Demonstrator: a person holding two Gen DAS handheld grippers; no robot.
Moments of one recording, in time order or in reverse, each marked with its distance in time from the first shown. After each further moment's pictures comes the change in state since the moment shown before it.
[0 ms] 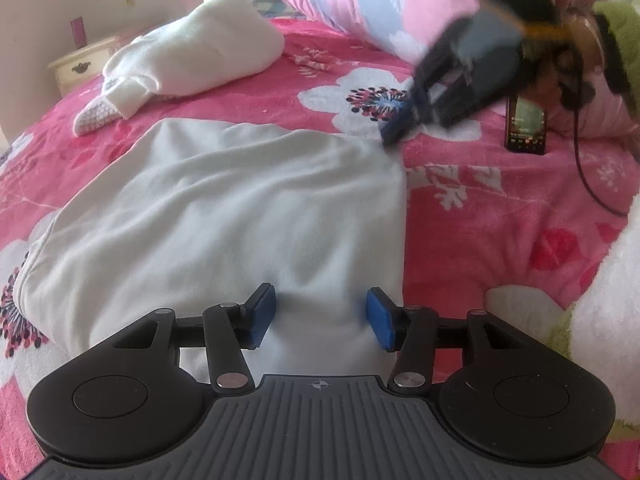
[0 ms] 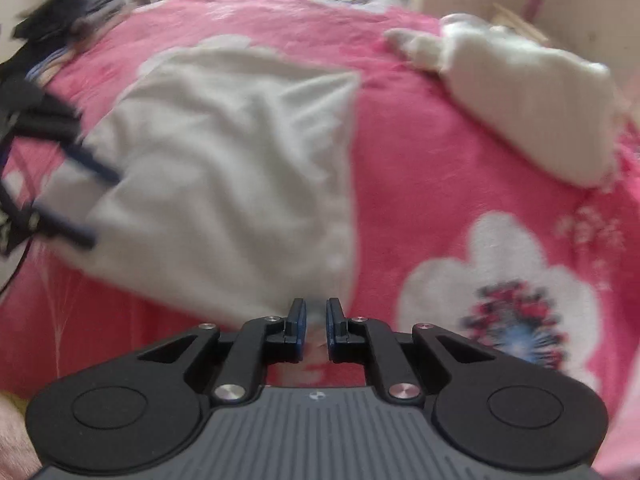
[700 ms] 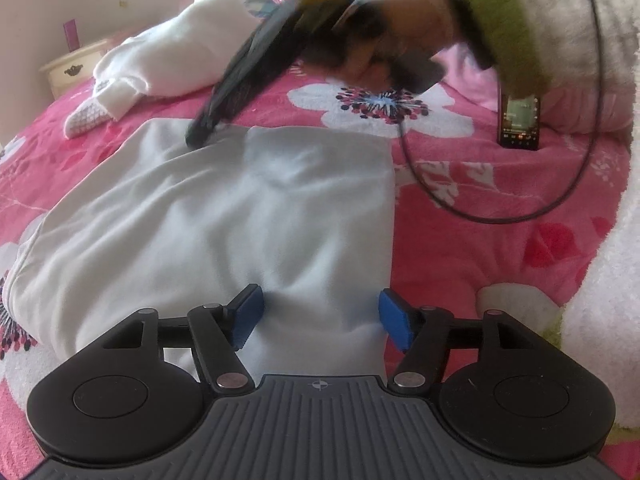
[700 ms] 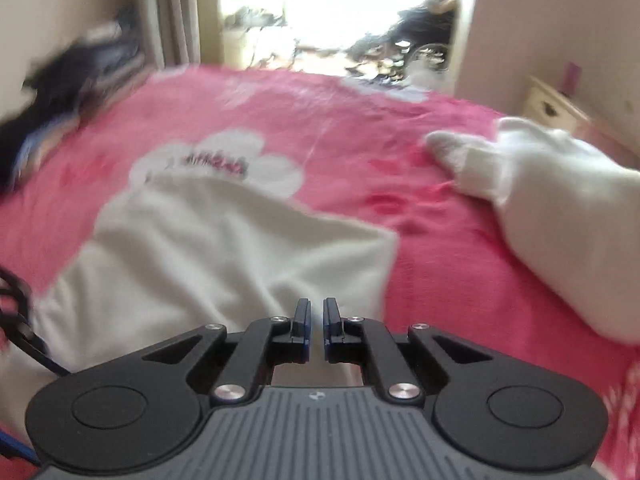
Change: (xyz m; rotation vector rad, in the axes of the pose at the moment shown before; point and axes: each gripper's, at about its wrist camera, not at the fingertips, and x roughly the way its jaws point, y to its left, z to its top) left arm 0.004 -0.006 -0.004 0.011 -0.005 -0.019; right arm 0.101 0.000 0.096 -0.084 -0.126 0.069
